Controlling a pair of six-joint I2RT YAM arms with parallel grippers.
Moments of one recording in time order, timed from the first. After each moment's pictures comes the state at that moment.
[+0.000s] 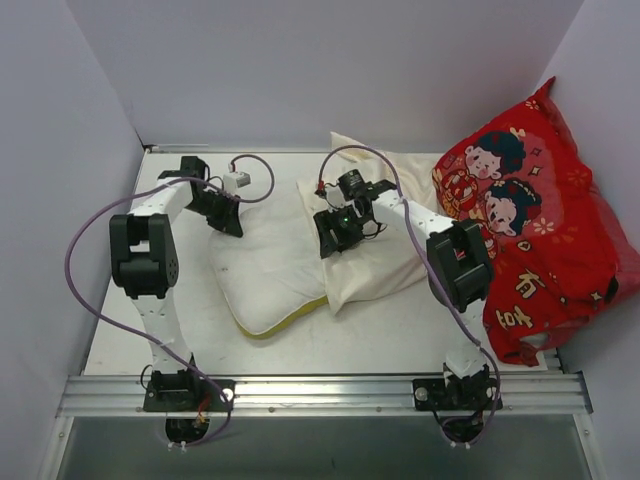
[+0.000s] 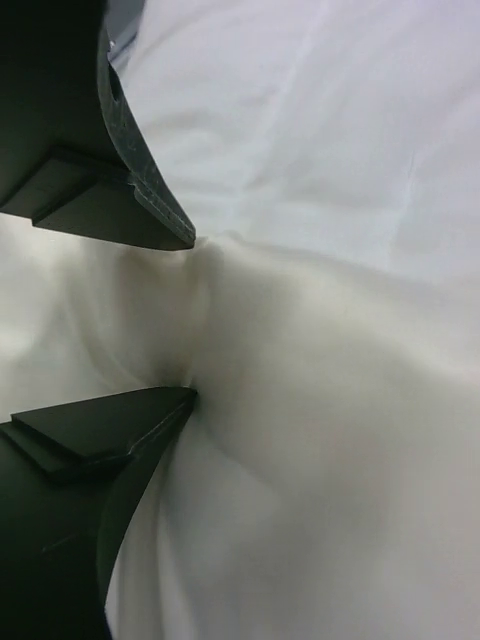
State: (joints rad) left arm 0.00 2.07 1.59 -0.85 0.64 0.52; right arm 0.53 2.06 1.57 -0.70 -0.39 0.01
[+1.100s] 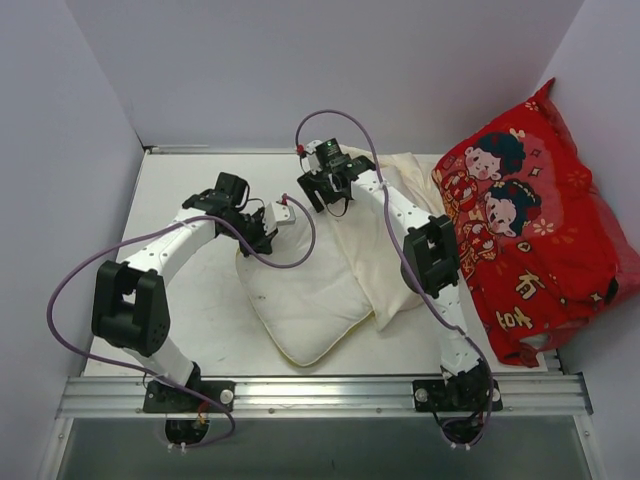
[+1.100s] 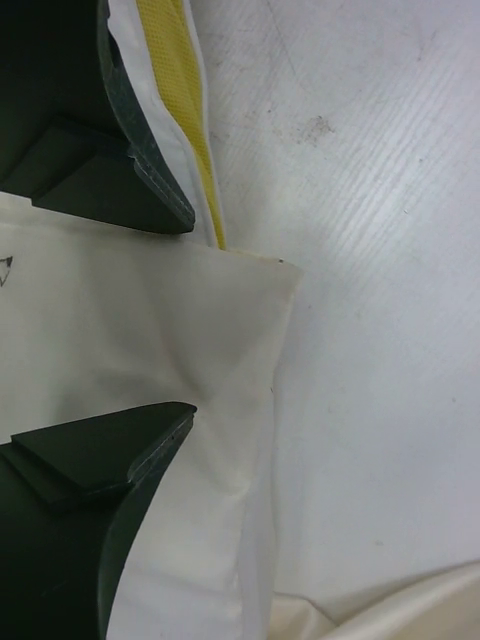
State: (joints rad) left arm -0.32 1.63 1.26 -0.75 0.58 0.85; right arm 0.56 2.32 2.12 -0.71 0.07 -0.15
